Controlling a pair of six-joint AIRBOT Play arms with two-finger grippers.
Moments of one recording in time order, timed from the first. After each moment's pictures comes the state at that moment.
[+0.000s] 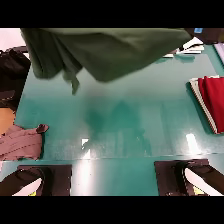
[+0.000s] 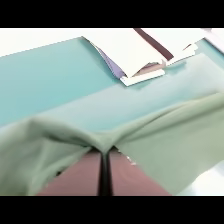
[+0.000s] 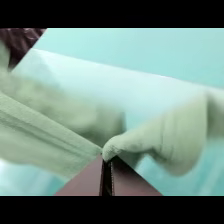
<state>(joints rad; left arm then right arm) -0.34 -1.03 1.80 1.31 -1.07 -1.51 0.03 -0.95 1.65 -1.09 1.26 1.46</state>
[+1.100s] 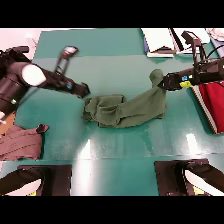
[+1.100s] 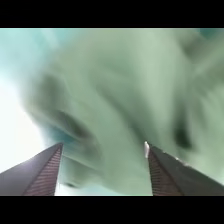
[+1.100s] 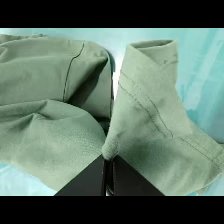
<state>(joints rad) -0.38 -1.19 1.25 1.30 -1.03 -1.49 0.15 -1.01 1.25 -1.21 1.29 1.53</state>
